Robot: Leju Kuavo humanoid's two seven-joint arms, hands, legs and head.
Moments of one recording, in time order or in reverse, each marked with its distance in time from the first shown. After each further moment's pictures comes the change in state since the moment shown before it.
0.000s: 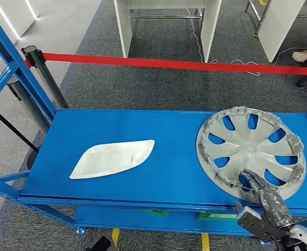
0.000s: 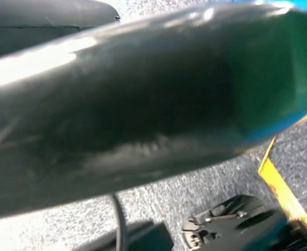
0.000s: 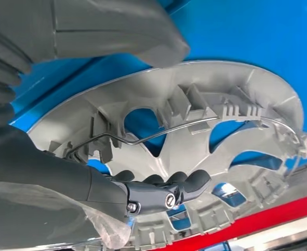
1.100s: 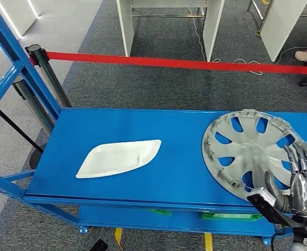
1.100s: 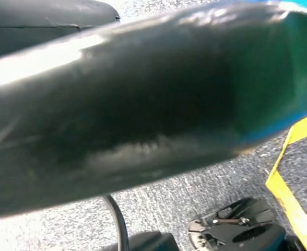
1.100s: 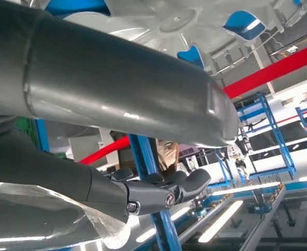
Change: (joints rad) left arm 0.024 -0.002 0.001 0.000 0.033 0.034 -0.052; right arm -0.030 0.144 -0.177 -0.091 0.346 -0.374 0.057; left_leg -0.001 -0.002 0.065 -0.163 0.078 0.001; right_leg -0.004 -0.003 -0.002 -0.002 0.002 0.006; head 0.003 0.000
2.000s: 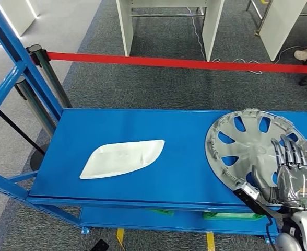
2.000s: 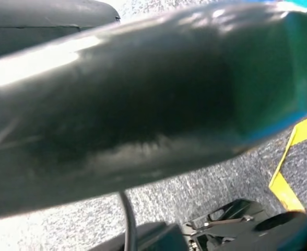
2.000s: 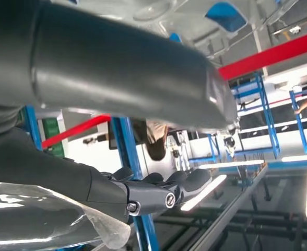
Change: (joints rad) left arm -0.002 0.002 -0.014 0.000 0.000 -0.005 0.009; right arm -0.078 -0.017 0.088 0.076 0.177 -0.096 0.055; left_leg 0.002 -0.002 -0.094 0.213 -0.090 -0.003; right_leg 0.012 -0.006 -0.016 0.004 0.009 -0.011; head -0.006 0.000
